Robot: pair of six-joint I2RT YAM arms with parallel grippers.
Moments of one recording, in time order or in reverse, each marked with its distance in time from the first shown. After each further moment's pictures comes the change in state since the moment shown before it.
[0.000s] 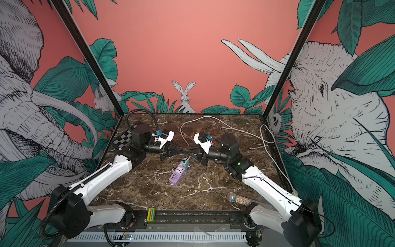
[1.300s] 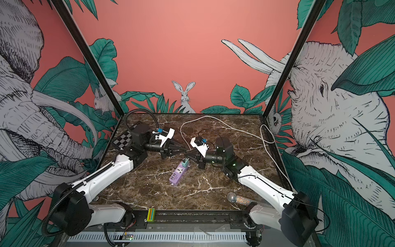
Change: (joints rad) left arm -0.010 0.025 -0.006 0.130 0.005 -0.132; right arm 0.027 0.066 -0.043 0.031 0.007 0.016
